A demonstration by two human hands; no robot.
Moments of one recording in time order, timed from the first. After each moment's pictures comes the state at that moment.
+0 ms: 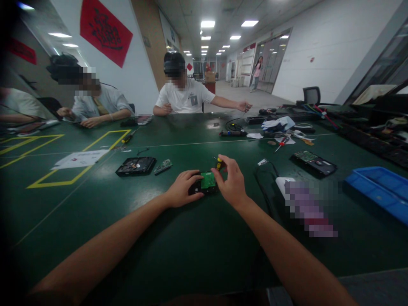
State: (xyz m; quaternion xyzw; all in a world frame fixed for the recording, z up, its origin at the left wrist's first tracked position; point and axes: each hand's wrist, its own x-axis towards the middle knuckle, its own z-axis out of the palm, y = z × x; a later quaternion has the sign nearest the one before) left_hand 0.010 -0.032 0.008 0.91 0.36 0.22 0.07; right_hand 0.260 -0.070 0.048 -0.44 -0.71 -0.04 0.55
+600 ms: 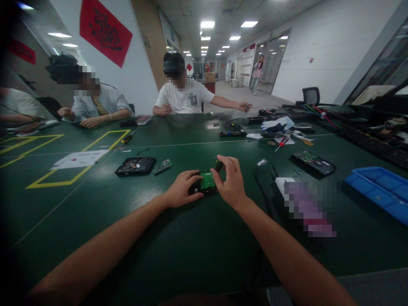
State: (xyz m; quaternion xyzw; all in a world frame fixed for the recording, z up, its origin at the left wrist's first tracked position) left_hand 0.011 -0.033 0.008 0.91 0.36 0.22 0.07; right_hand 0.258 -0.071 0.053 -0.42 -0.72 -0.05 0.55
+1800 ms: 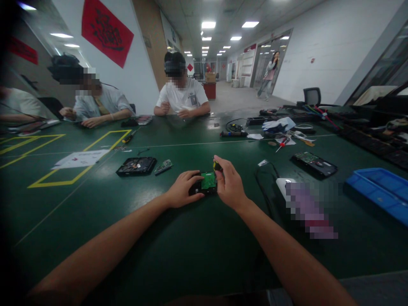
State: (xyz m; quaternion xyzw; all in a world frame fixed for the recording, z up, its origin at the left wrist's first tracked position) left_hand 0.011 -0.032 0.007 0.91 0.36 0.22 0.07; right_hand 0.257 -0.076 0.051 -0.39 -0.75 0.02 0.54
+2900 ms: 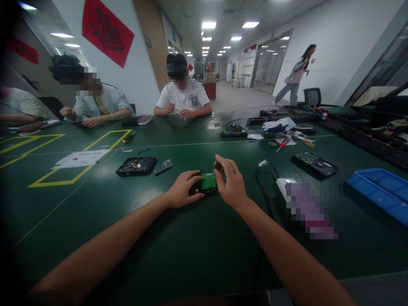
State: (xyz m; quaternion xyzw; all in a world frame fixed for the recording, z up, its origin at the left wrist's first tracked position) left_hand 0.011 -0.034 0.009 0.91 0.36 0.22 0.07; right_hand 0.259 -0.074 0.055 -0.41 -0.75 -0.04 0.53
